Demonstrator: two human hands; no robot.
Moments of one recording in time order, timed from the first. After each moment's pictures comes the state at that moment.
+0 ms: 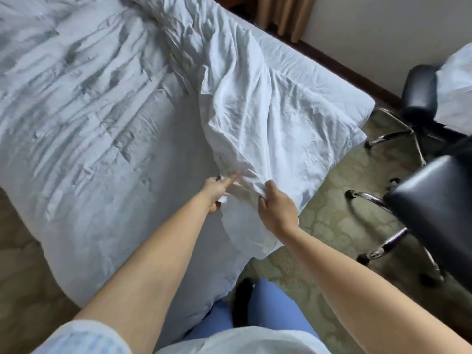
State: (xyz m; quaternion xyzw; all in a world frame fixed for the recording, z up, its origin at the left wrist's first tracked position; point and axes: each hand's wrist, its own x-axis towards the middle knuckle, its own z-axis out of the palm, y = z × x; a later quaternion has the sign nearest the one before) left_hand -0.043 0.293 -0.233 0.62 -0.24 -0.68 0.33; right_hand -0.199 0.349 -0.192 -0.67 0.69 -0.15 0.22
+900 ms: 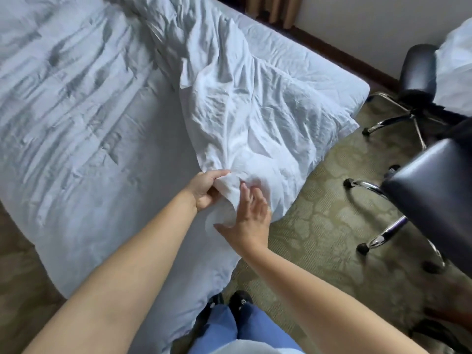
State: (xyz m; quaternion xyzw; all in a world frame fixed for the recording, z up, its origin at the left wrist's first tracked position) left_hand -0.063 0.291 -0.202 0.54 -0.15 -0.75 0.35; right_hand -0.181 0.385 -0.216 -0.65 0.71 -0.08 0.25
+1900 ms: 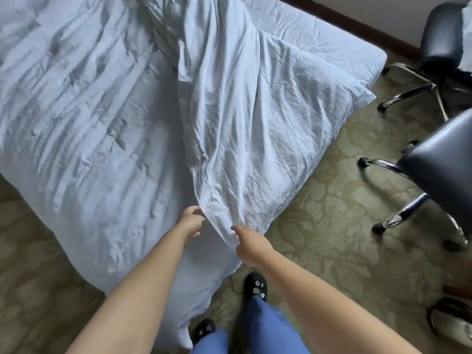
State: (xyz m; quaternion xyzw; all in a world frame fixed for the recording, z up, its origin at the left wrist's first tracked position) left_hand -0.012 0.390 -0.293 0.78 -0.24 -0.57 0.15; right_hand -0.181 0.435 -0.287 -0.68 0.58 0.11 0.43
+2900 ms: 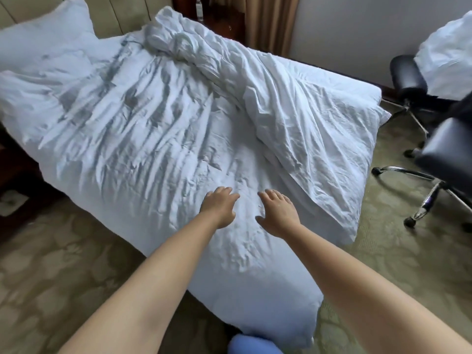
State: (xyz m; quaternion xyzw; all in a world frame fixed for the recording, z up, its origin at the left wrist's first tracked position) left_hand 0.320 0.397 -0.186 0.52 -0.84 -0.14 -0.10; right_hand 0.152 0.450 -0.188 -0.71 0.69 0.00 0.14
